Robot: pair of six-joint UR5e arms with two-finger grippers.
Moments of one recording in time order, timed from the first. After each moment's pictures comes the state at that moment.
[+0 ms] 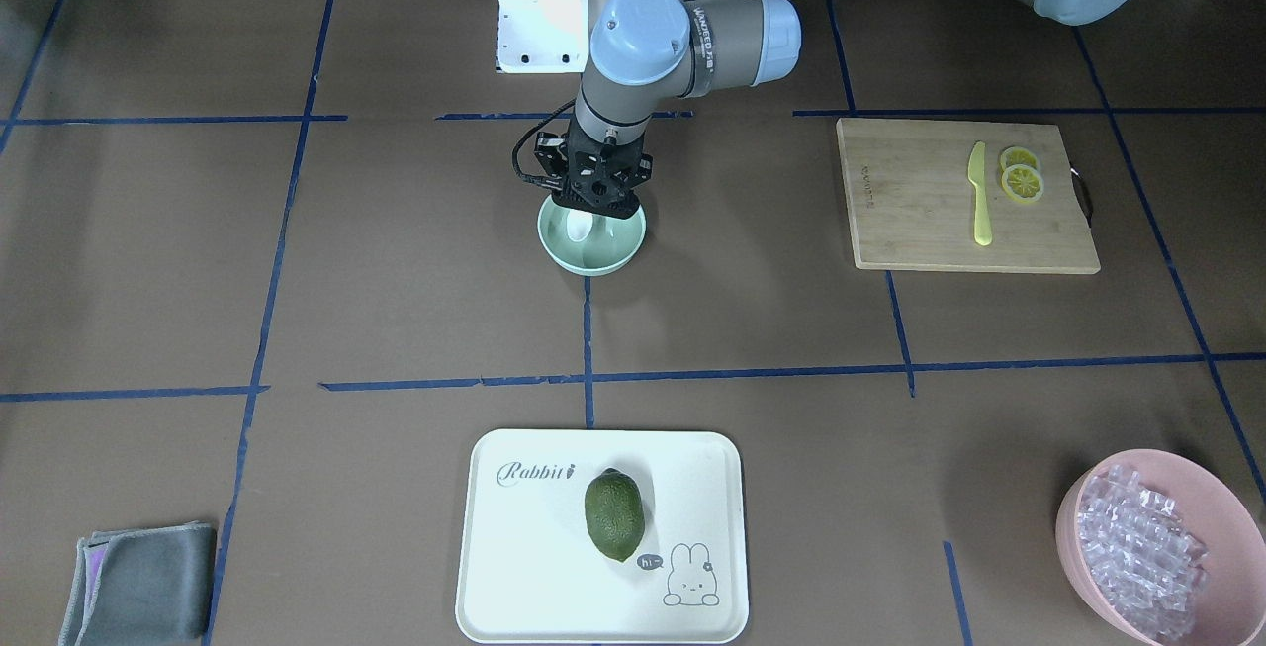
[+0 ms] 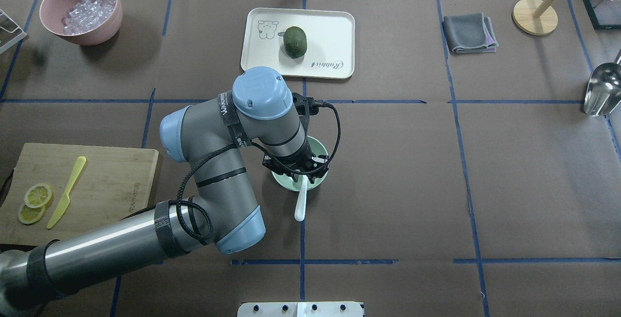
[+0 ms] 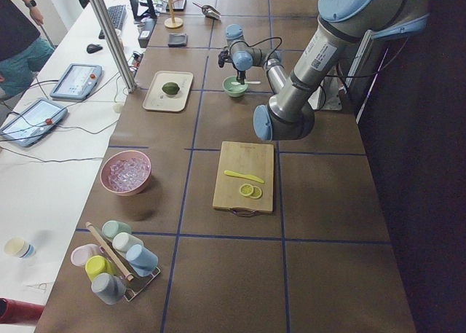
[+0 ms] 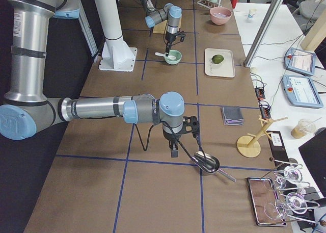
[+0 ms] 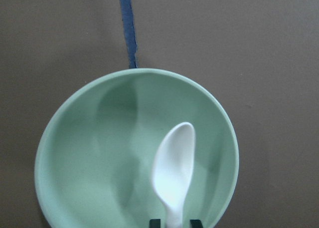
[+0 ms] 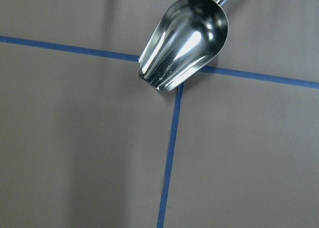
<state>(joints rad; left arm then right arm) -0.49 -2.39 -1.51 -1.71 -2.10 -1.14 1.56 -1.74 1.84 -1.59 2.32 -0.07</state>
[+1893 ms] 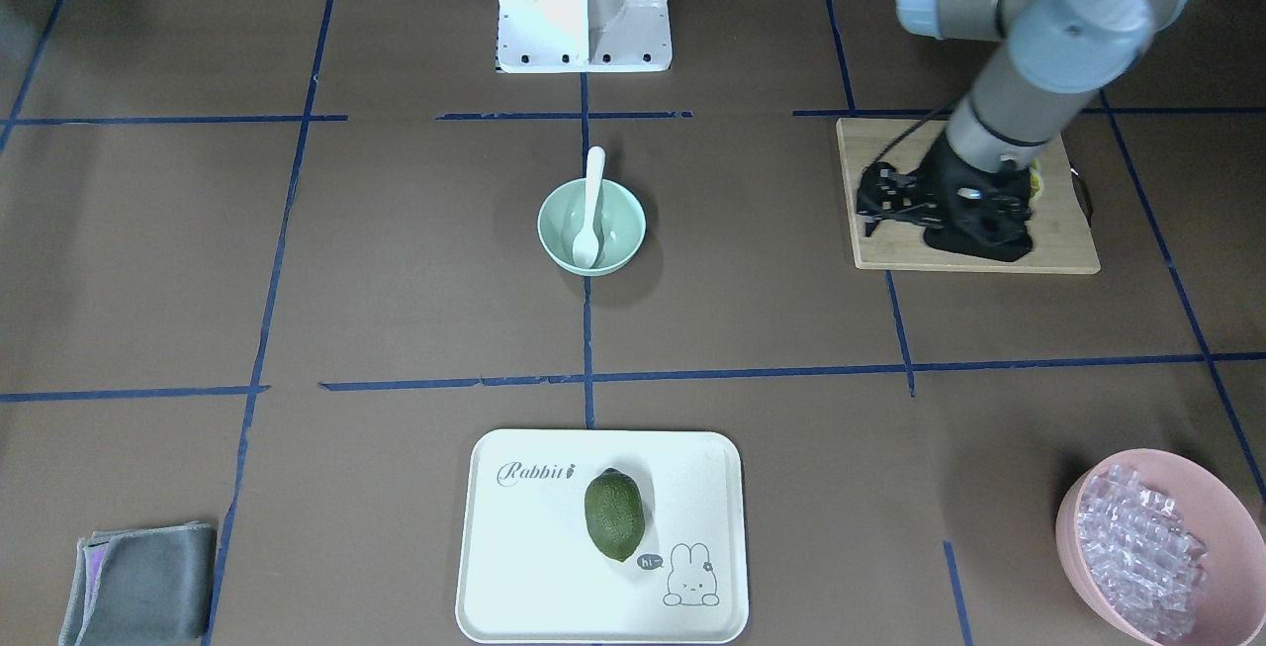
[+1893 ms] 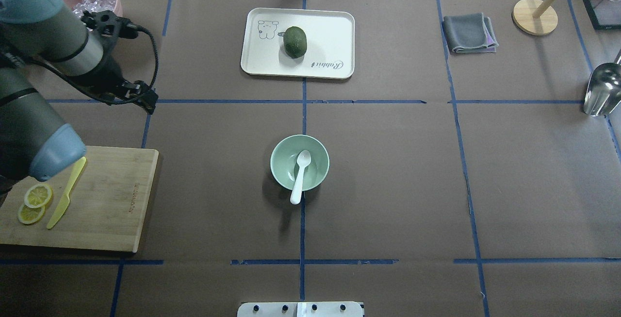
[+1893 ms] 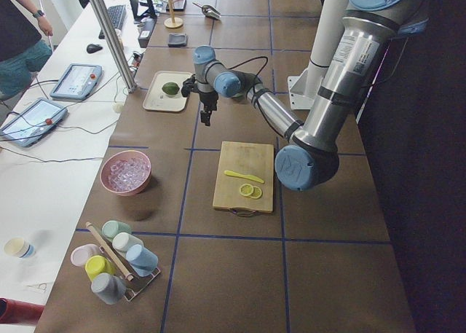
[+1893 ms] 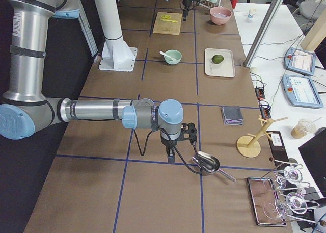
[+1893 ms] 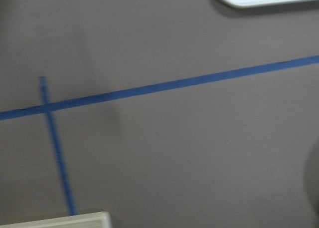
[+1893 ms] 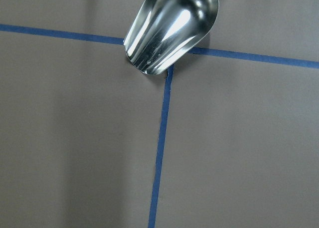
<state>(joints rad) -0.96 -1.89 -1.87 -1.50 -2.19 -0.55 1.56 -1.74 1.80 -1.59 2.32 -0.07</state>
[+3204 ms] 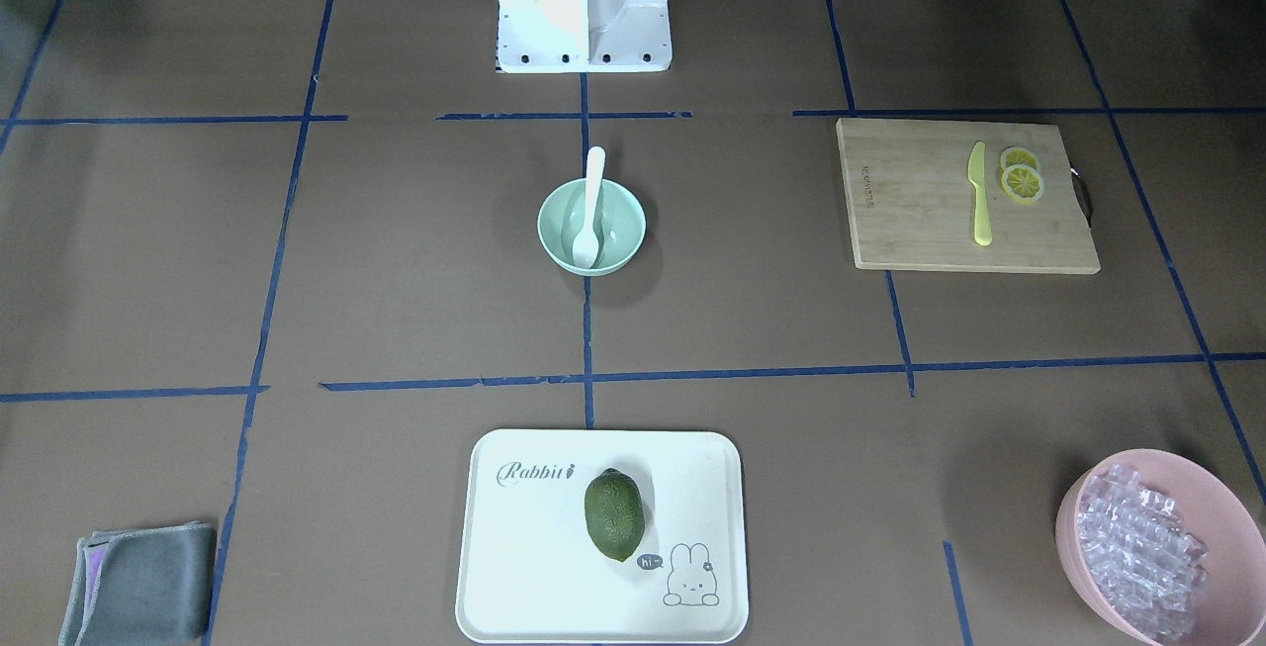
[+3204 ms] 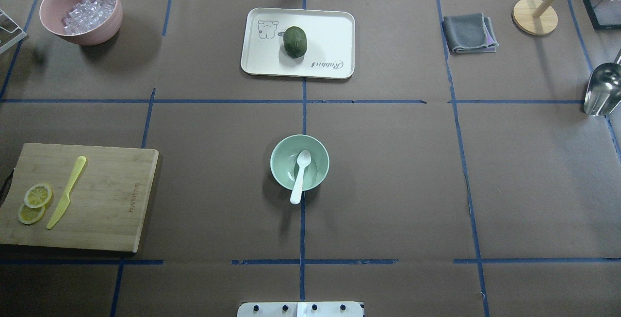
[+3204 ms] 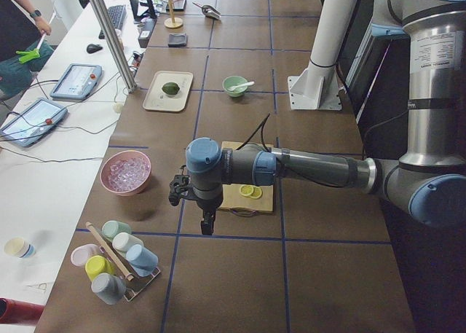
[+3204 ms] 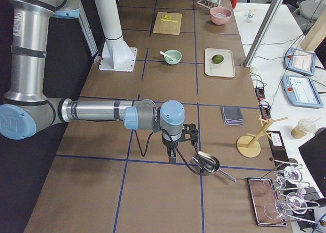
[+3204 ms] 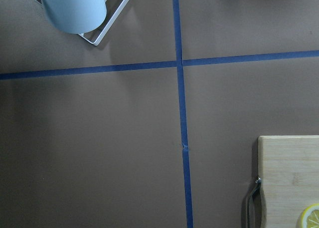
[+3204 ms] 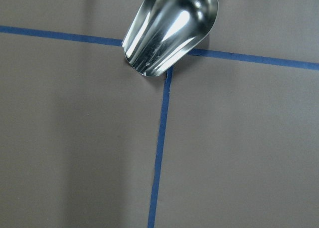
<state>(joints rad) -1.56 -1.48 -1.78 -1.49 -2.31 0.03 1.56 -1.73 1.78 -1.58 2.32 -0.08</state>
